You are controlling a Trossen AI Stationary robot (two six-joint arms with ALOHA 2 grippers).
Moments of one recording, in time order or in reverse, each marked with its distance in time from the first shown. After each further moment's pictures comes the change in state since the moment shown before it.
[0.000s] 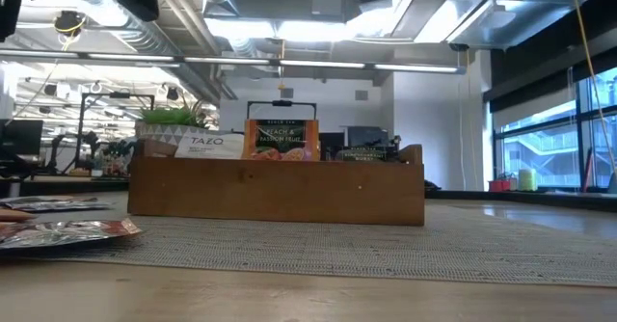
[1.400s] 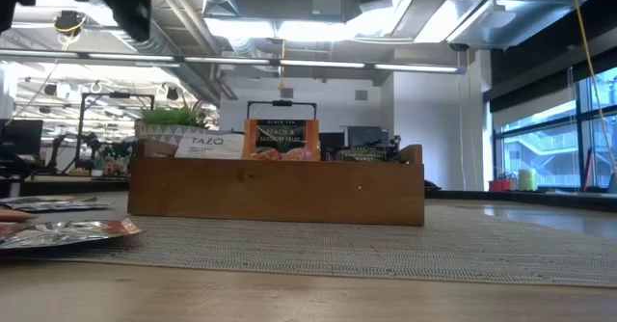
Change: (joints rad) left arm -0.022 0.000 0.022 -0.076 -0.175 -0.124; right arm 0.000 0.029 -0.001 0.024 0.101 -0.049
